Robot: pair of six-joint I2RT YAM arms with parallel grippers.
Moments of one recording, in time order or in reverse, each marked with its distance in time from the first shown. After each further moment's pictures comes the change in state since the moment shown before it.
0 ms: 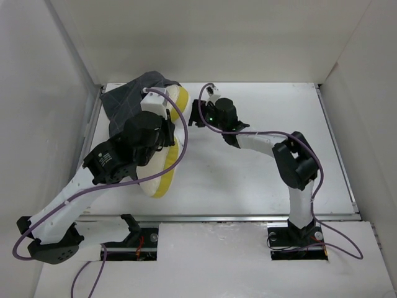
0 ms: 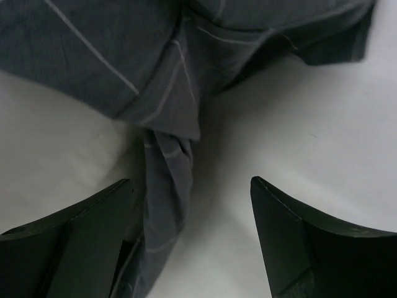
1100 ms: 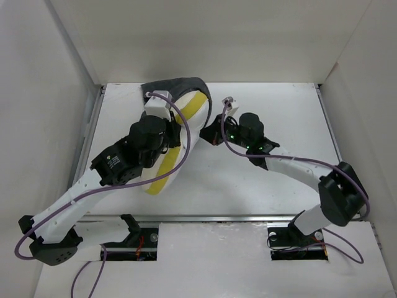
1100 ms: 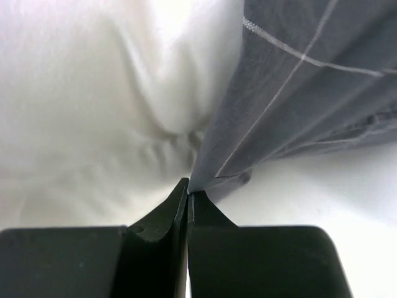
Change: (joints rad) left arm -0.002 -0.017 -0.104 0.116 0.009 -0.050; right arm 0.050 -0.427 -0.367 0.021 -0.055 -0.051
